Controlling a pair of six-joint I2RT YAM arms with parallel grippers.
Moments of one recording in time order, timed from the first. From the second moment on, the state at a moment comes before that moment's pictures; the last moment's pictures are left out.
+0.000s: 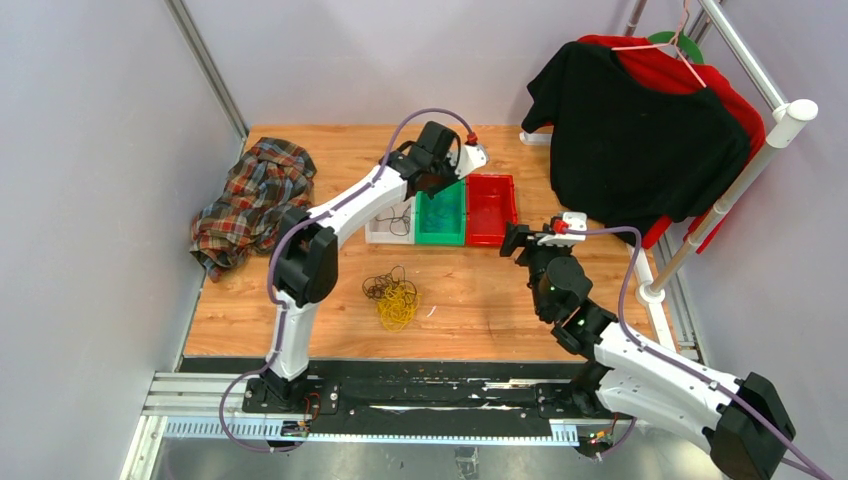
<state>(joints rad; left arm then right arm) -0.63 2.07 1.85 -0.52 -0.07 0.60 0.79 0.84 0.41 0.45 0.75 0.16</state>
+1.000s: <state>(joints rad) -0.52 1.48 1.51 -0.92 0.27 0.65 0.75 0.89 0.49 0.35 0.57 0.14</state>
